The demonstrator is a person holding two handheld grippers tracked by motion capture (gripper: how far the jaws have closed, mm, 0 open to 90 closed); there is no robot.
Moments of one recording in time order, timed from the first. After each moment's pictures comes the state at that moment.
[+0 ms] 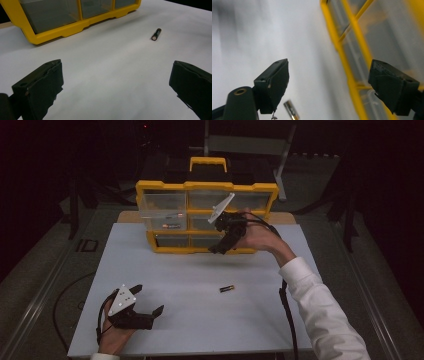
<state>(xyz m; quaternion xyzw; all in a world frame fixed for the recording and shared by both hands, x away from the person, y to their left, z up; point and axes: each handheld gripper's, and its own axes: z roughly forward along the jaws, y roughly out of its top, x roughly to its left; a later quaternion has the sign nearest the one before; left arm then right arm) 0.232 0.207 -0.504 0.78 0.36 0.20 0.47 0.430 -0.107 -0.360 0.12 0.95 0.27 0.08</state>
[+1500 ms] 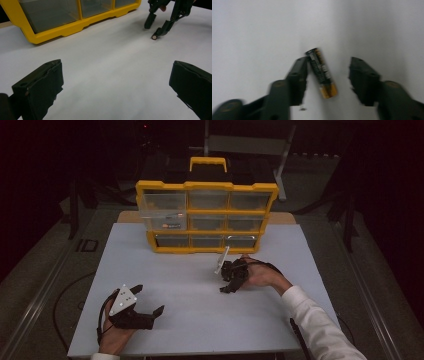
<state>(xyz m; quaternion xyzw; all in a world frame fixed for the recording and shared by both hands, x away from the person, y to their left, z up) 0.233 0.206 -0.504 0.78 0.36 0.20 0.47 0.393 -0.129 -0.508 0.07 0.99 0.15 -0.01</state>
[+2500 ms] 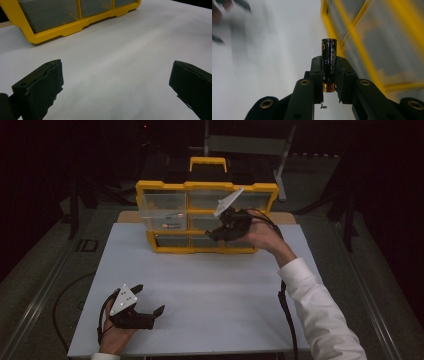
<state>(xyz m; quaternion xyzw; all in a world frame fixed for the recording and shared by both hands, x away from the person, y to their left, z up) 0.234 0.205 -0.505 0.78 0.36 0.20 0.47 0.432 -0.119 -0.348 0.13 0.94 0.32 0.06</state>
